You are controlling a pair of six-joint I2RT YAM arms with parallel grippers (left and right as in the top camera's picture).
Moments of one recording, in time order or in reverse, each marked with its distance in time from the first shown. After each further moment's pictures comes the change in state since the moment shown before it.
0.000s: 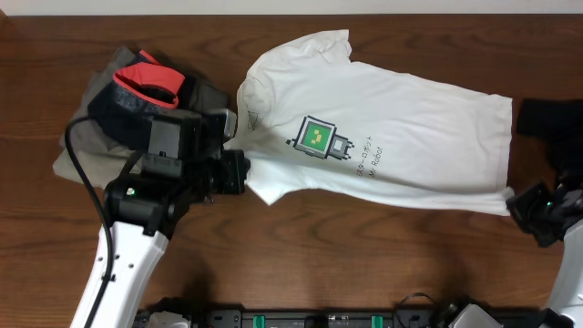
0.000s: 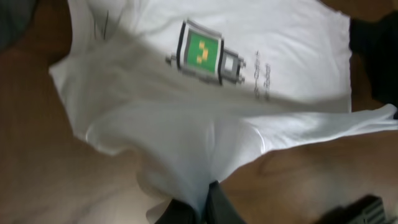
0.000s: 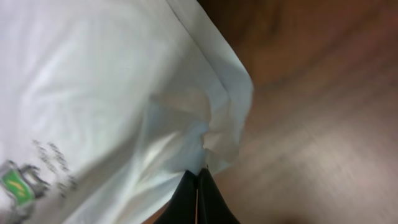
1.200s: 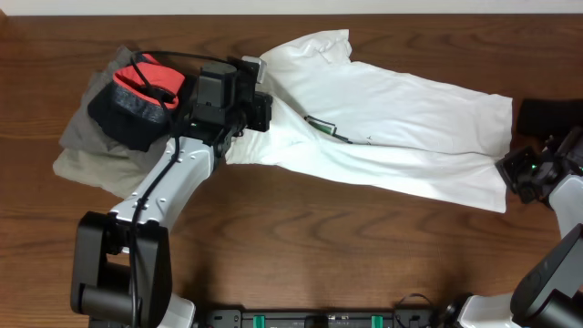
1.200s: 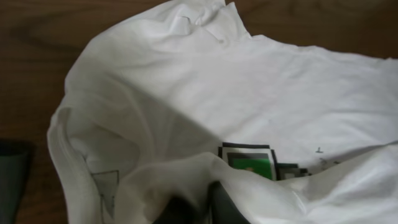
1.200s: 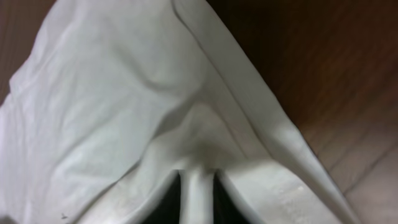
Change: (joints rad) left arm 0.000 0.531 0.001 0.757 -0.050 0.153; right arm 0.124 0.346 0.006 0.491 -0.056 0.158
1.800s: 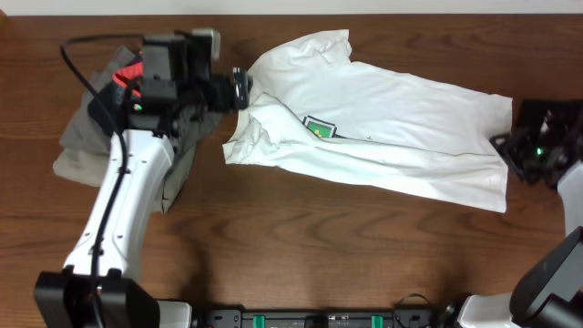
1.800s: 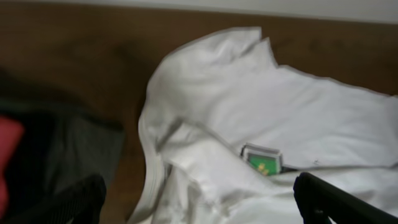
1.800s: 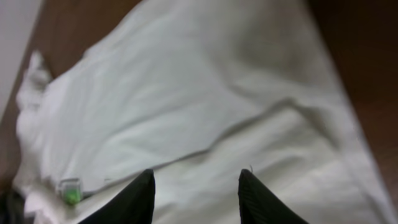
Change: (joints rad) left arm 0.138 -0.134 0.298 -0.458 -0.018 0.013; right arm 0.048 0.000 0.168 -0.140 -0.148 -0.163
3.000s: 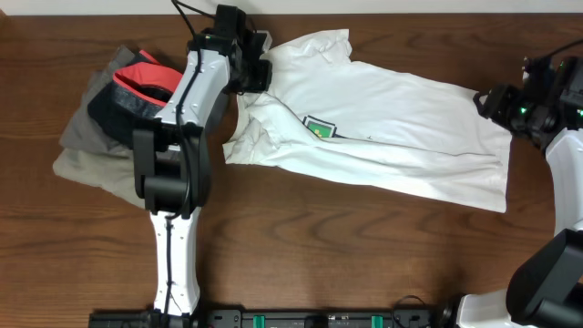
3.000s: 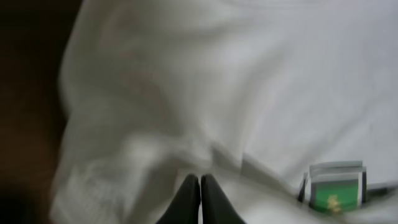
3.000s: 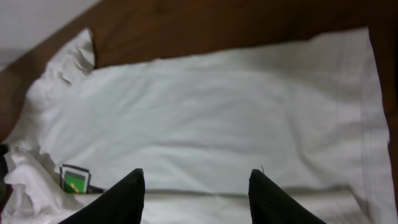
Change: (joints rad) left arm -0.072 0.798 0.636 -0.339 0.026 0.129; right arm 0.175 0.028 0.211 -0.061 0.087 -0.136
